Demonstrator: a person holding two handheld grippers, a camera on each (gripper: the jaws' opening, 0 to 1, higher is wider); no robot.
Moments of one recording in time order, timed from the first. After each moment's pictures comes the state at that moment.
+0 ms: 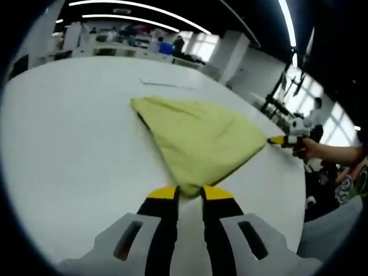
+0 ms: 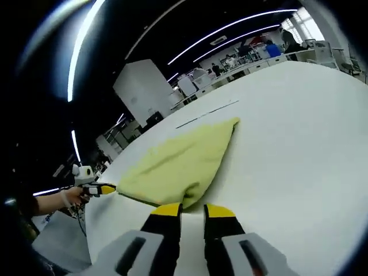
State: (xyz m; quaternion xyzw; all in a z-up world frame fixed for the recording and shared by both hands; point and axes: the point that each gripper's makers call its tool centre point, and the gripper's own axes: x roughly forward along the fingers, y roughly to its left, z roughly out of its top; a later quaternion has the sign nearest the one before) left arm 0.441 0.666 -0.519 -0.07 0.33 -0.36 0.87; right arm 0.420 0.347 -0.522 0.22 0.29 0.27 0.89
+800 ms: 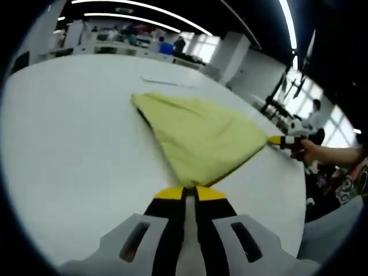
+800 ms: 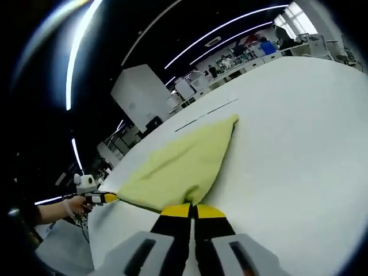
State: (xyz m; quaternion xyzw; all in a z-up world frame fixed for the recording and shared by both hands) left arm 0.439 0.665 -0.527 -0.07 0.34 -0.36 0.86; right arm 0.423 0.347 -0.519 0.25 0.28 0.26 0.89
